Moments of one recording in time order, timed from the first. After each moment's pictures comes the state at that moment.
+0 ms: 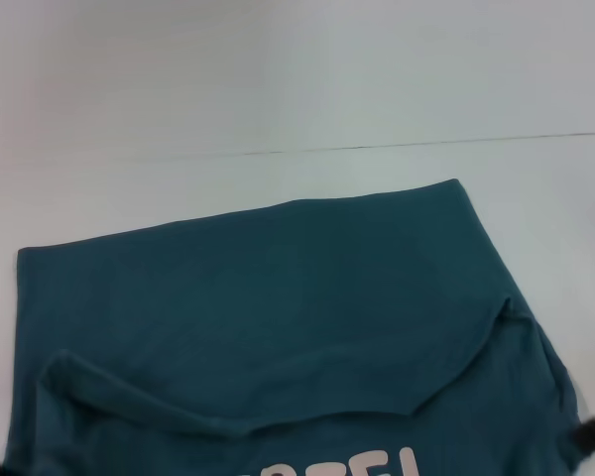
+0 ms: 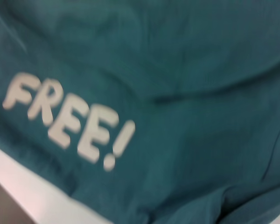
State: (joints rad) left arm -0.47 -2.04 0.36 0.97 2.59 2.07 -2.49; right arm 0.52 2.04 -0.84 -1.27 -2.63 -1.99 2.36
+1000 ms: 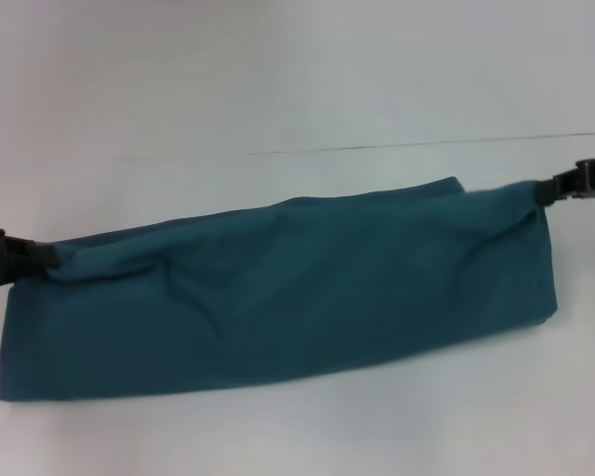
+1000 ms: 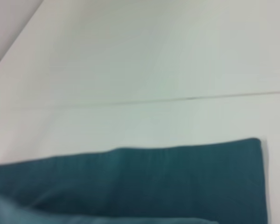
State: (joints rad) left arm -0.62 -2.01 0.38 0.87 2.41 1.50 -2.46; right arm 0.66 2.00 -0.57 -1.14 -2.48 -1.56 2.47
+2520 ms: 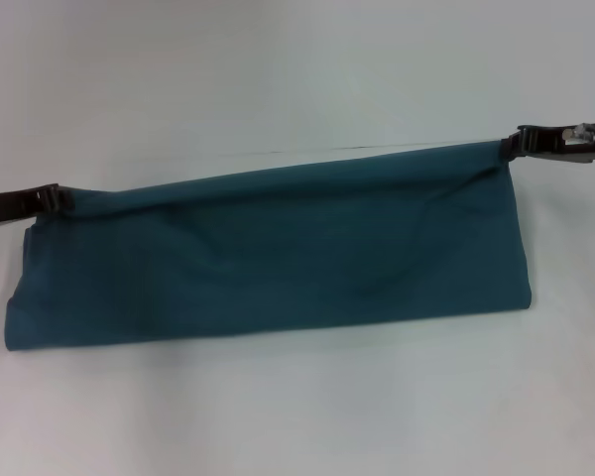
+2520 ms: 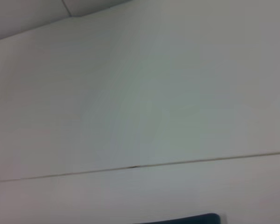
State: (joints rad) left arm -0.72 -2.07 0.70 0.71 2.40 0.78 -2.37; right arm 0.76 2.02 -0.69 -0.79 -2.48 -0.94 2.48
